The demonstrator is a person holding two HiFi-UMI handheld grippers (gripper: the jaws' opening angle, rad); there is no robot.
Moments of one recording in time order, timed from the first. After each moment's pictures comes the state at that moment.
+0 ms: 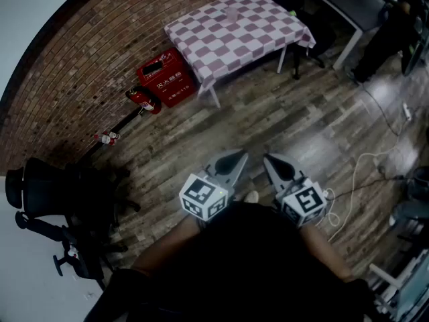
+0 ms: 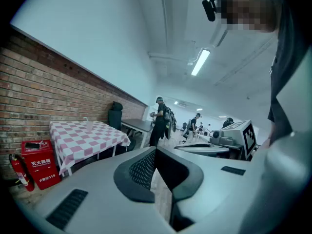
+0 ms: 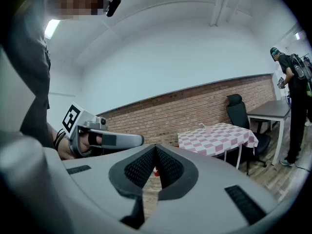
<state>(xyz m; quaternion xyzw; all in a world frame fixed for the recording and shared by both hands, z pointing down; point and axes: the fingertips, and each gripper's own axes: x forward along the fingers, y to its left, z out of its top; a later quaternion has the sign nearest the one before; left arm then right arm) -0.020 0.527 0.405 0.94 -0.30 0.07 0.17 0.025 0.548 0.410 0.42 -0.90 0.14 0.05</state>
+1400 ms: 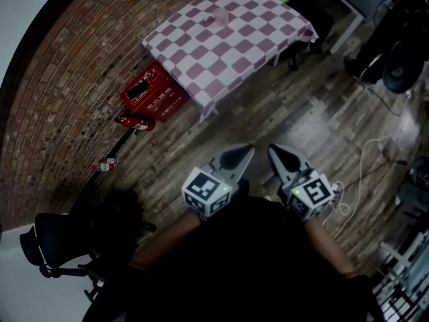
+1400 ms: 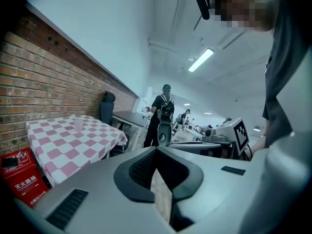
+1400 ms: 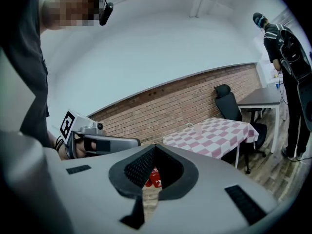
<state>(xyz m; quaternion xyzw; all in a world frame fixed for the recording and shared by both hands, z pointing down) -0.035 0.292 0.425 0.95 -0.20 0.10 0.20 0.005 0.306 0.428 0.48 -0.85 0.21 0.03</state>
